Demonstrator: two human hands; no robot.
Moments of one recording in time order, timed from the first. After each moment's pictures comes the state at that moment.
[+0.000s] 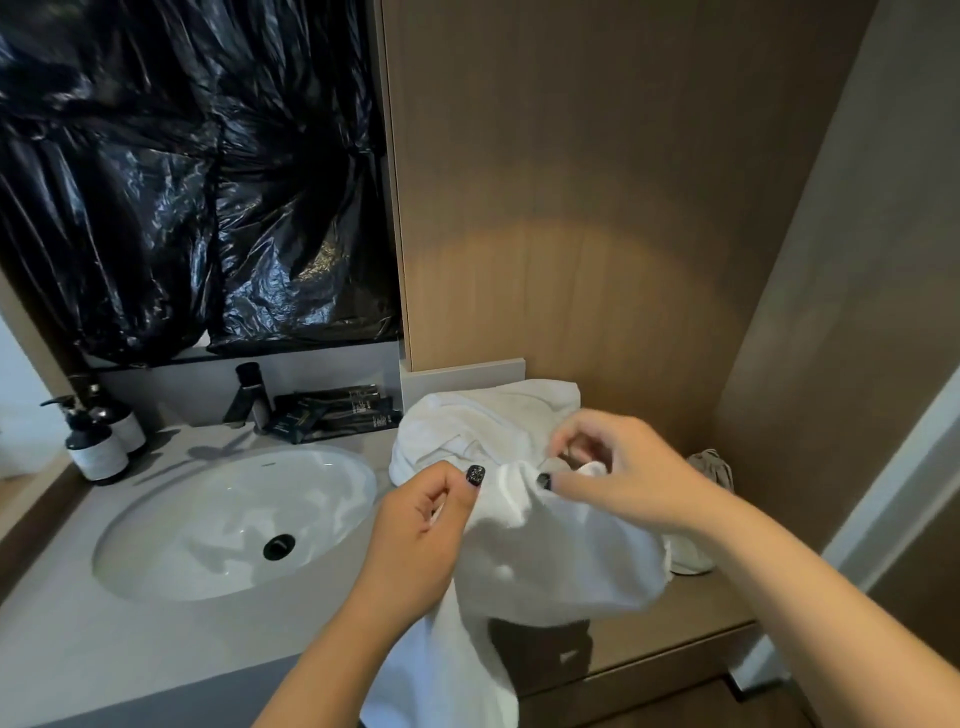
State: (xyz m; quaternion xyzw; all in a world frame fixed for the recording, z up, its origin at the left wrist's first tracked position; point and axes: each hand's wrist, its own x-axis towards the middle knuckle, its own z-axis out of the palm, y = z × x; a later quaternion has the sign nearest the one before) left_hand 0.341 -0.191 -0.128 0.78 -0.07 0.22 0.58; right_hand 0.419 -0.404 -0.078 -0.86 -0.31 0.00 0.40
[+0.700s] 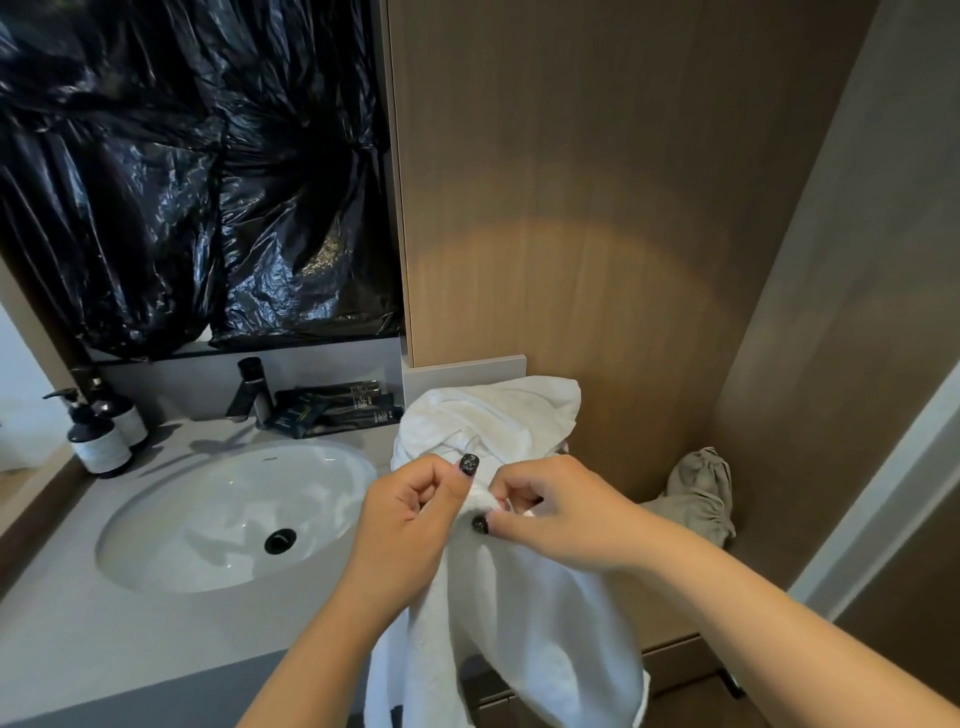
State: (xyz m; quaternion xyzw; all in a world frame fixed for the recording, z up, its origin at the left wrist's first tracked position) left_hand 0.333 -0.182 -0.123 0.75 -0.06 0.22 0.63; right_hand 0.390 -0.355 -0.093 -0.85 -0.39 0.05 0.35
